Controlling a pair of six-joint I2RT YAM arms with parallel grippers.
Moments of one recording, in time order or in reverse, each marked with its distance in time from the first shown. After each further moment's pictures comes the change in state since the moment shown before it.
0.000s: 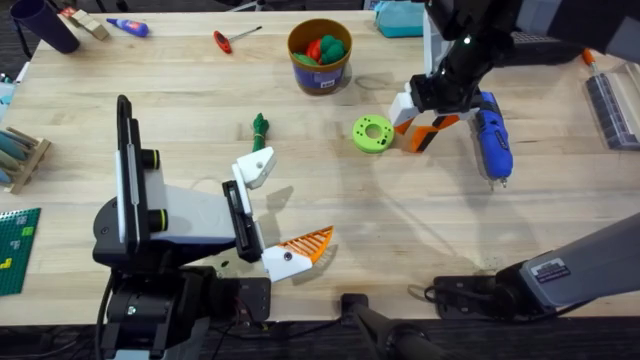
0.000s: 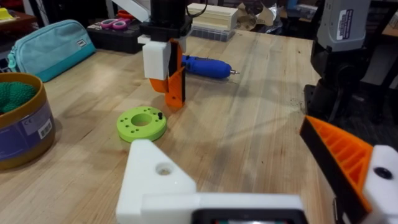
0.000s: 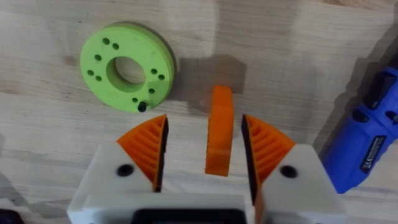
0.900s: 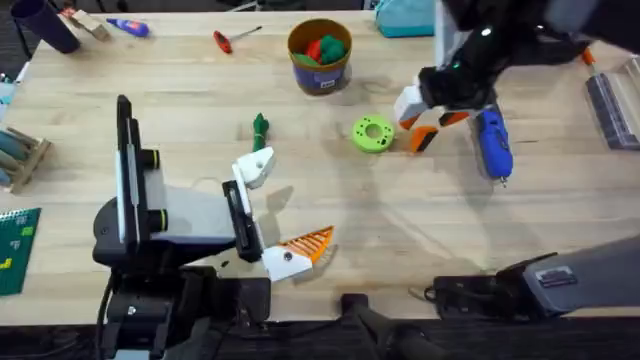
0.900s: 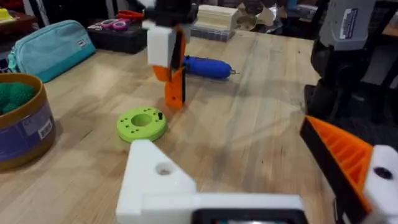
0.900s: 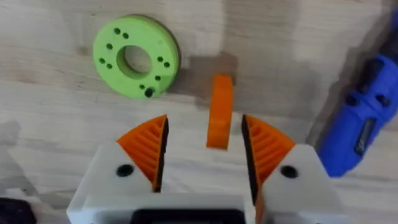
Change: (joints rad) left arm 0.000 0.004 0.001 0.007 0.000 0.000; right arm -0.001 -0.091 -0.001 -0.040 -0.006 0.018
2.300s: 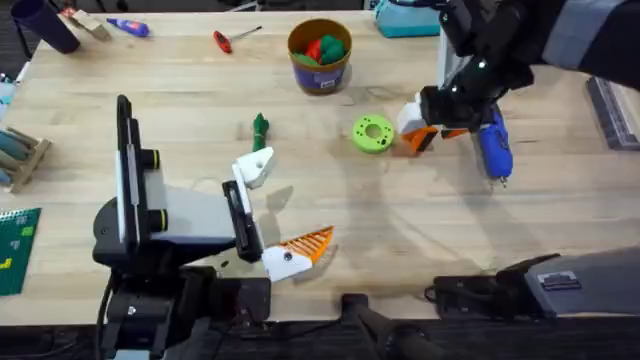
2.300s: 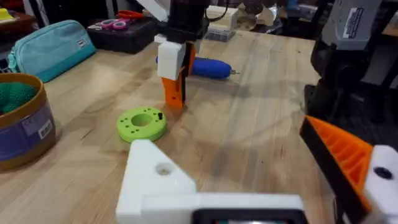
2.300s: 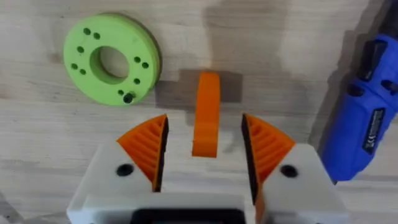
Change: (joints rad) left arm 0.000 0.000 0.000 0.000 0.000 0.000; right arm 0.000 -0.065 -0.184 0.152 0.043 0.054
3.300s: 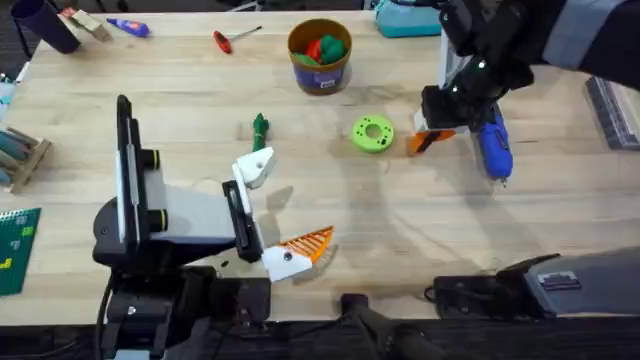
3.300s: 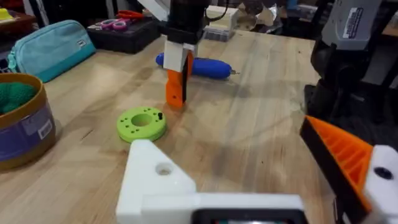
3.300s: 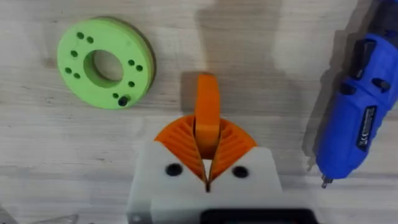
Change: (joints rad) left arm 0.000 0.000 0.000 0.000 0.000 0.000; right arm 0.000 0.000 0.000 0.000 0.020 -0.007
